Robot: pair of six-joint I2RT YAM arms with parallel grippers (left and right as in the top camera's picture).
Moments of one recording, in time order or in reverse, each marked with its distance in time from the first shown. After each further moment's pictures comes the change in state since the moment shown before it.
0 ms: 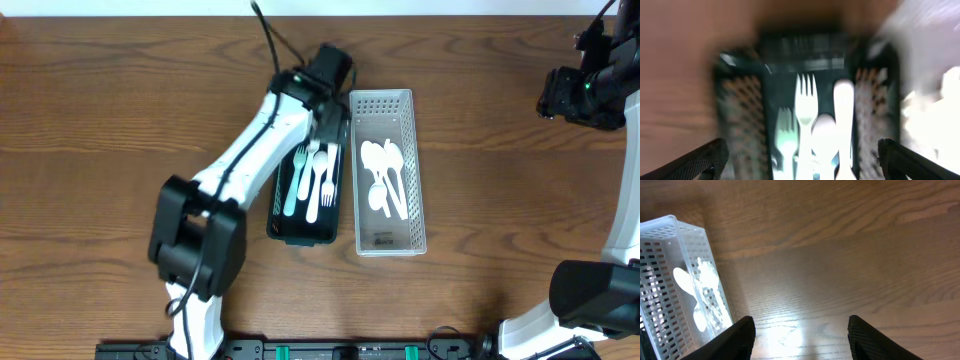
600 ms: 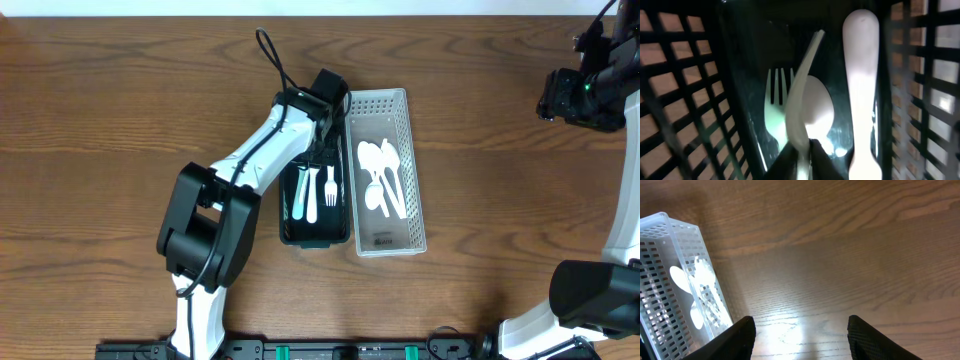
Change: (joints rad) left arm 0.000 0.071 -0.154 0.010 0.092 -0.074; right arm 0.000 0.000 0.000 -0.013 0.000 0.000
